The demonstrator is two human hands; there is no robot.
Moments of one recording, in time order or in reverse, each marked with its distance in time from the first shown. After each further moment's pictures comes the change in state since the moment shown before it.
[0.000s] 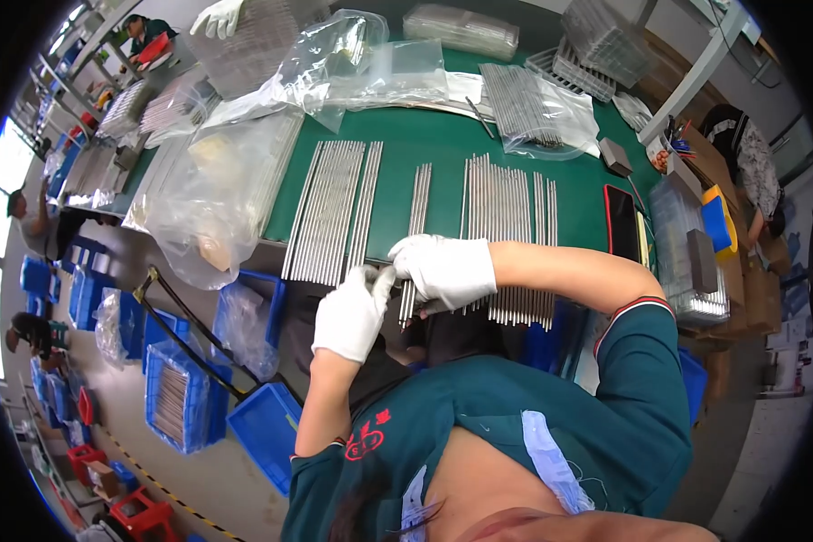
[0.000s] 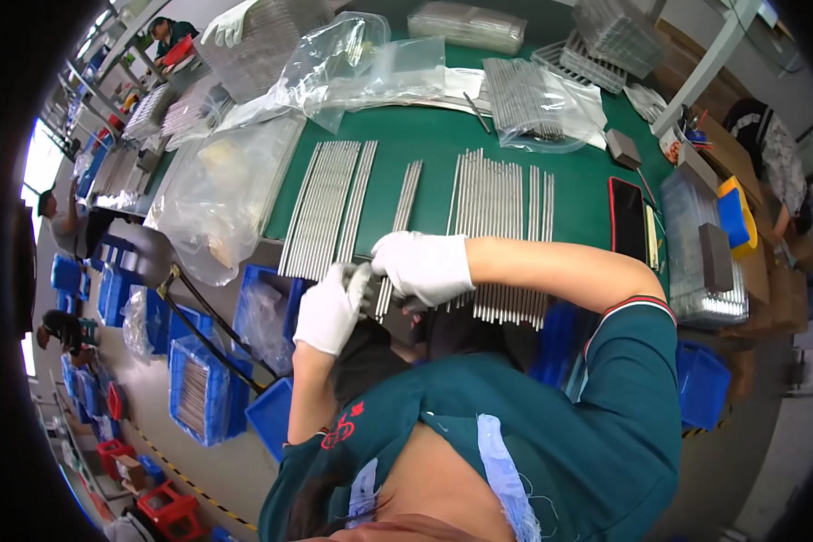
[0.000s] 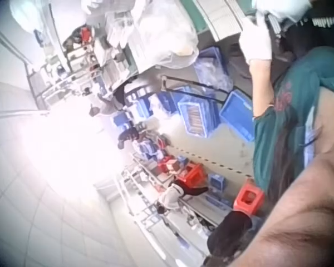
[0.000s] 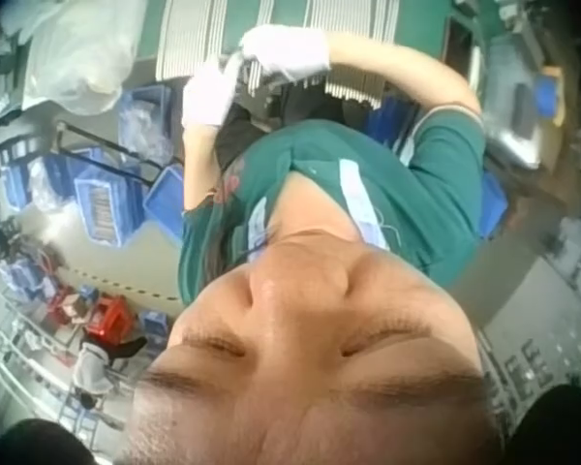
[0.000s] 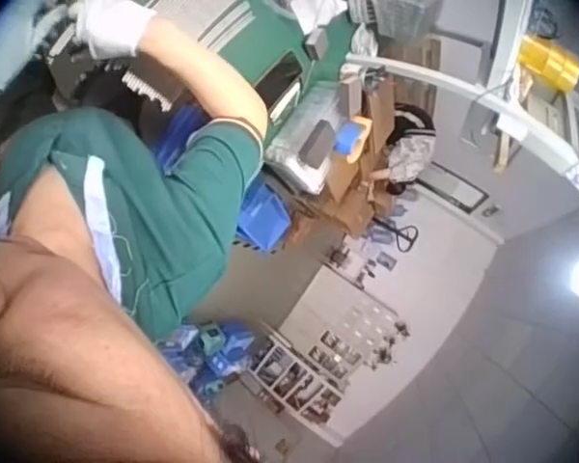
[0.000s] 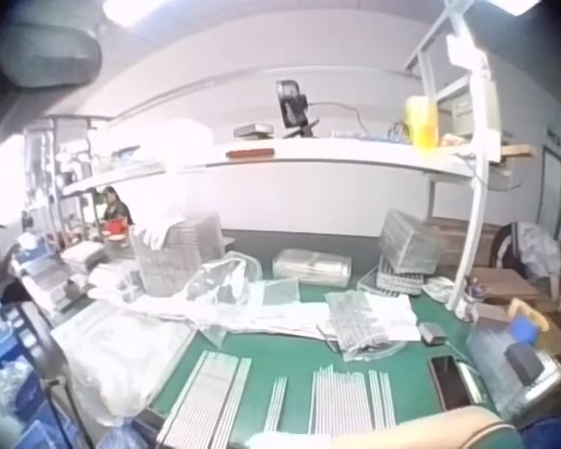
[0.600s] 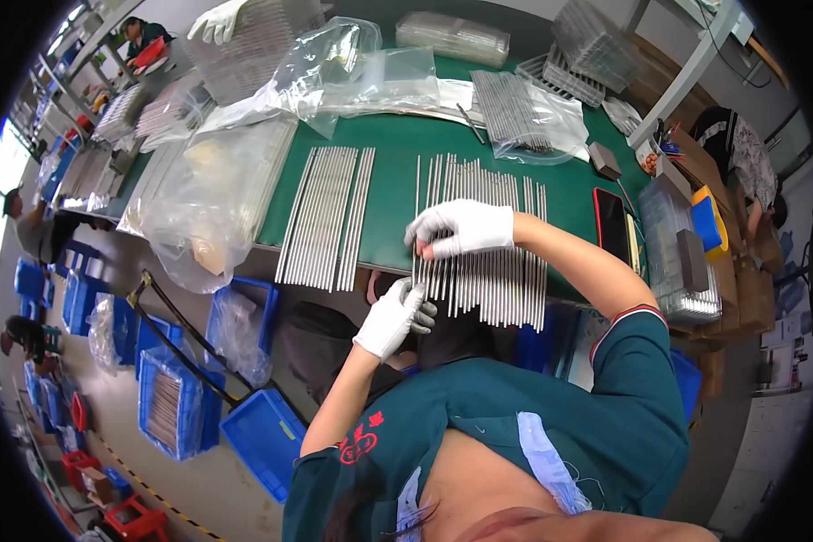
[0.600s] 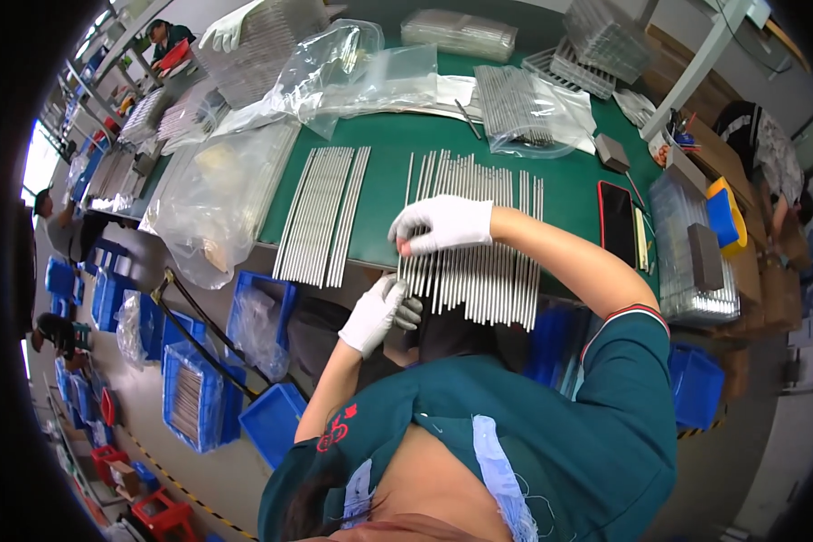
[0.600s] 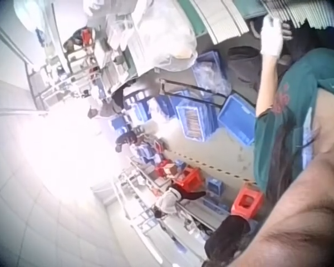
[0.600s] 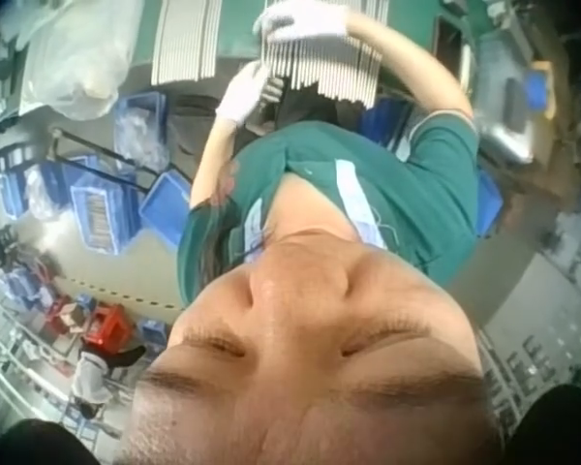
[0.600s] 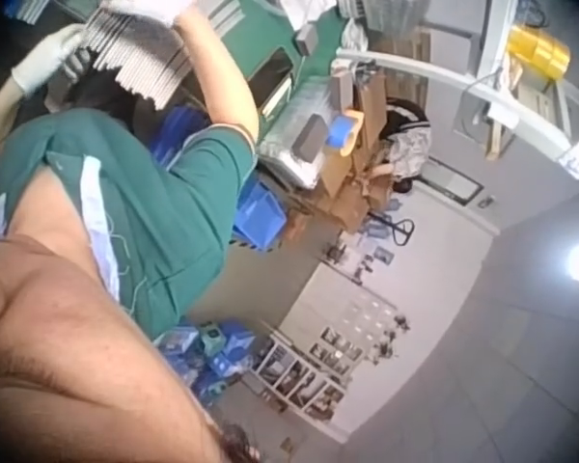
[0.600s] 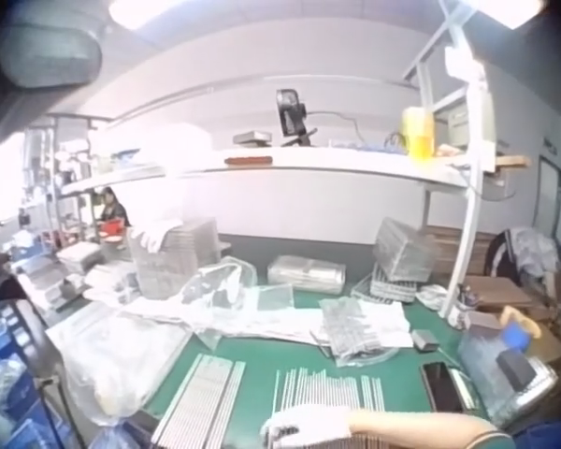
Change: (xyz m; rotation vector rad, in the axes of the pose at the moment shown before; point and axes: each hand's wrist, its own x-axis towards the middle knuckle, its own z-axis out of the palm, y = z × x) left_hand 0.002 -0.006 0.060 -0.875 -0.474 -0.193; right_hand -0.037 0.026 -0.029 0.557 0.118 0.514
